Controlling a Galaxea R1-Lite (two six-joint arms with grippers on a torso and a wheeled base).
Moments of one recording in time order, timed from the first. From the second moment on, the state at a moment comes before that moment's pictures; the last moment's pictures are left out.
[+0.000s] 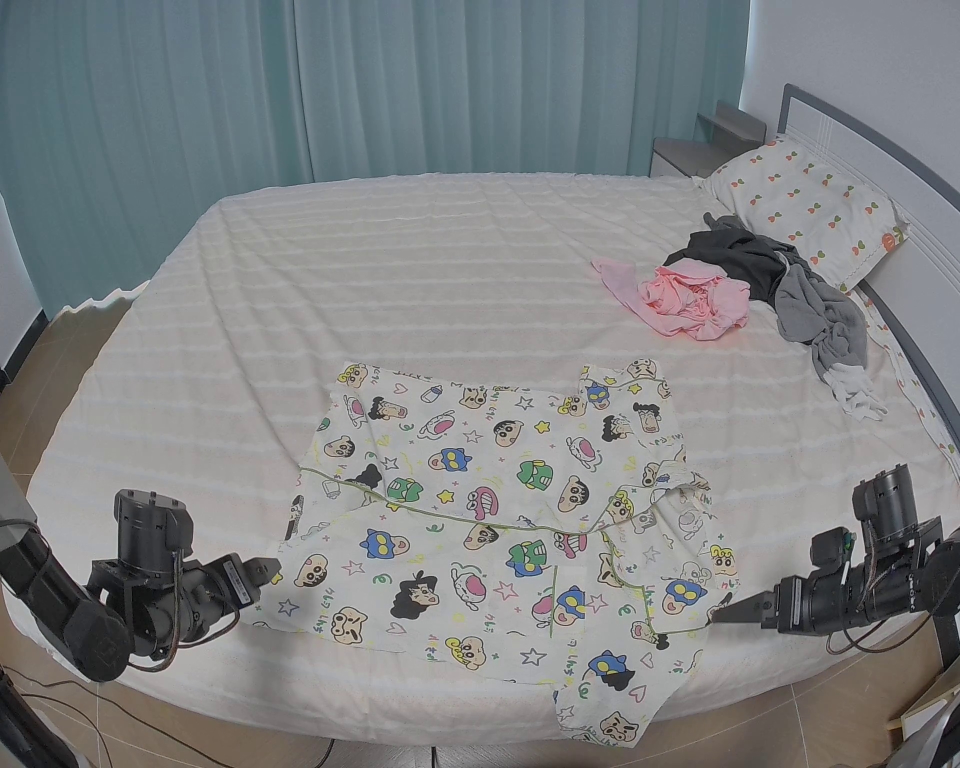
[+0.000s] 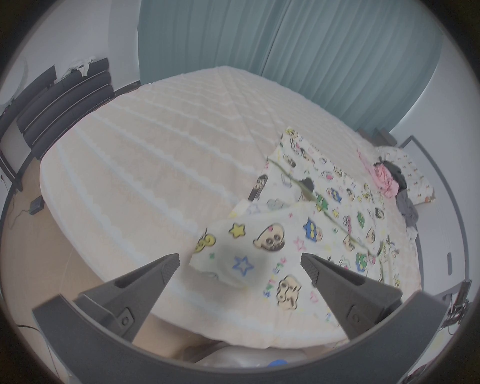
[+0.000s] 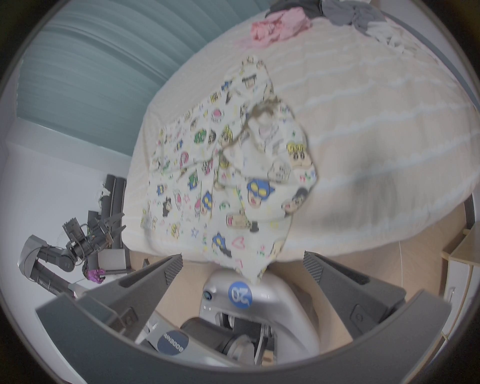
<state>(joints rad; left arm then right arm) -0.20 1.79 -0.27 -0.80 0.15 -0.61 0.17 1.62 -0.37 -0.32 0.38 0.38</state>
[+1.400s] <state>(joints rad) -0.18 2.17 -0.88 -0.46 0.03 -0.69 0.06 1.65 -0.30 -0.59 0.47 0.39</state>
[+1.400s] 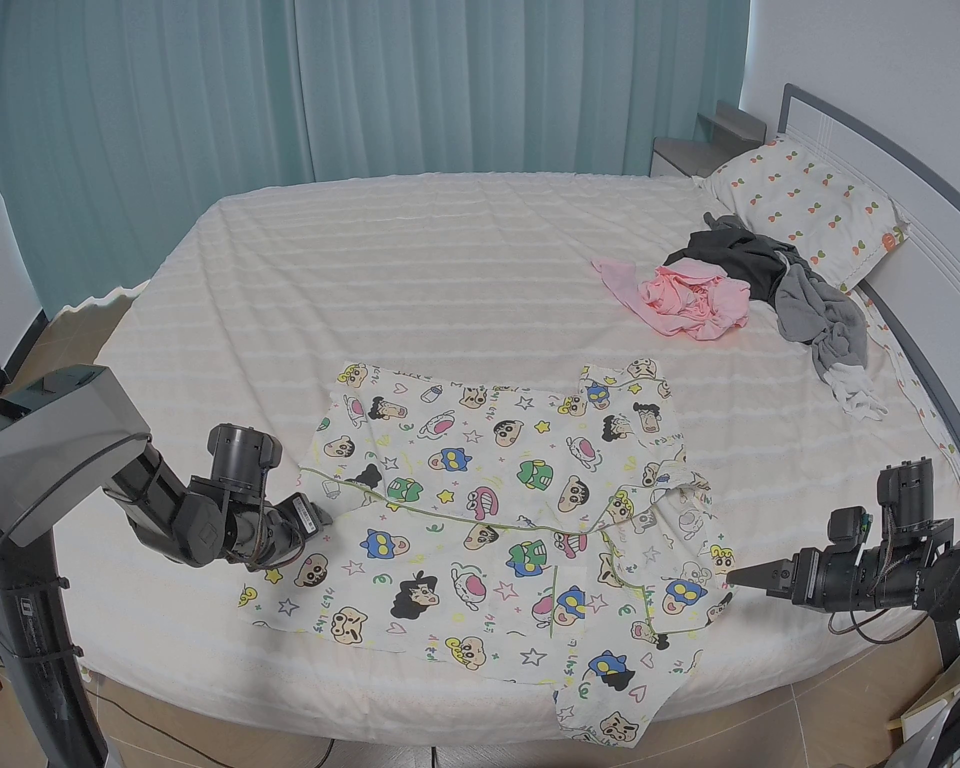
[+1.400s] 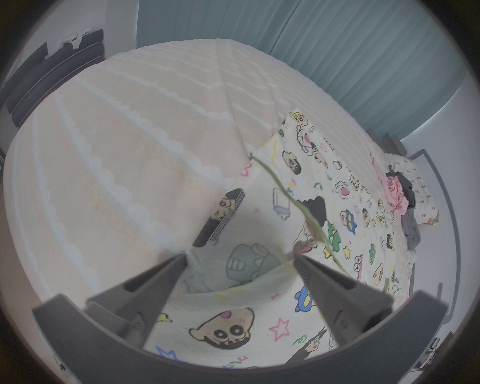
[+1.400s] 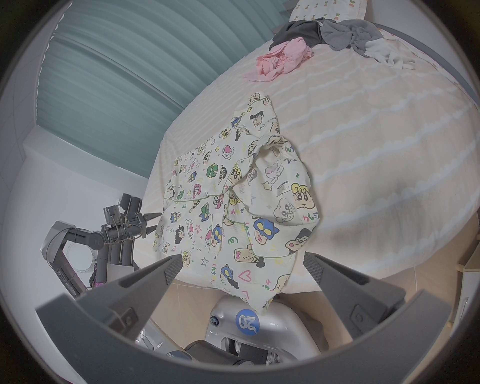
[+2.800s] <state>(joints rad) -0.26 2.05 -0.81 -0.41 0.25 -0.62 0.07 1.67 -0.29 -0.59 0.48 0.39</state>
